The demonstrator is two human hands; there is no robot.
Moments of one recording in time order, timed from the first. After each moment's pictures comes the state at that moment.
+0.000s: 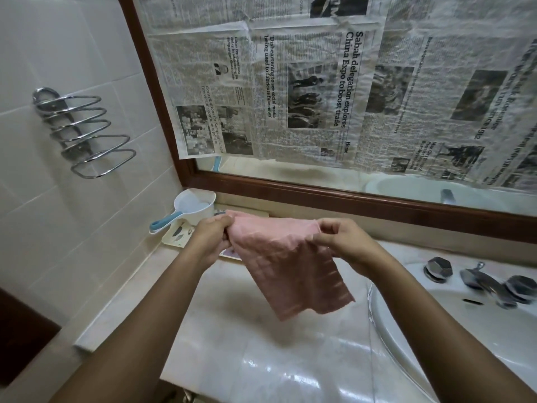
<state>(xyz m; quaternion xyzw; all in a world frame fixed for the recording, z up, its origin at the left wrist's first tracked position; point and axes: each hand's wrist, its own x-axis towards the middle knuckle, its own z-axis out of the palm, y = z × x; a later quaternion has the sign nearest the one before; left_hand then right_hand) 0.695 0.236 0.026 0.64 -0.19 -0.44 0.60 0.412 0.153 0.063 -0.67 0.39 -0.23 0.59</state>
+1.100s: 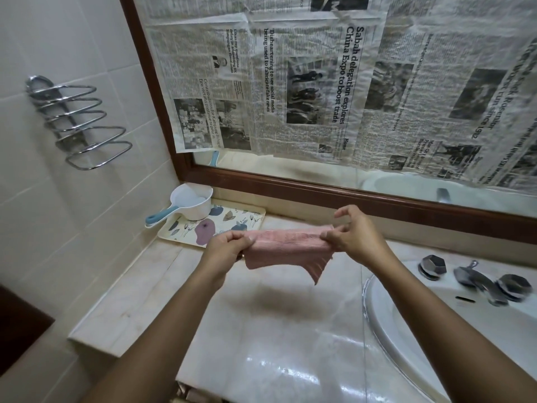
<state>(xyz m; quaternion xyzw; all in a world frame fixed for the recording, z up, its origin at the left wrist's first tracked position) 0.645 0.266 0.006 0.65 -0.26 -0.42 0.58 0.390 0.133 0.052 -0.71 0.53 -0.24 0.39</state>
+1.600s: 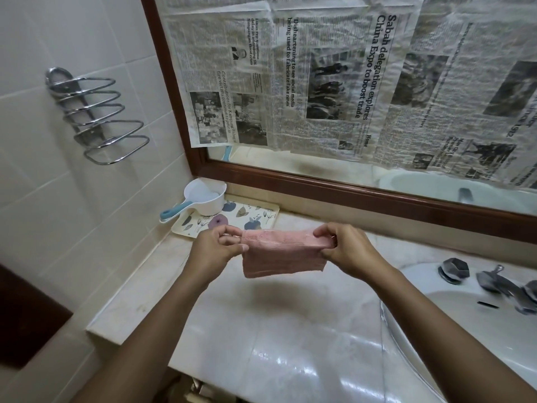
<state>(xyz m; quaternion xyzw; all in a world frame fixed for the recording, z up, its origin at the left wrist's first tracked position) 0.687 0.306 0.026 0.74 -0.34 -0.31 0.49 0.432 0.154 0.034 -0.83 0.46 -0.13 0.28</state>
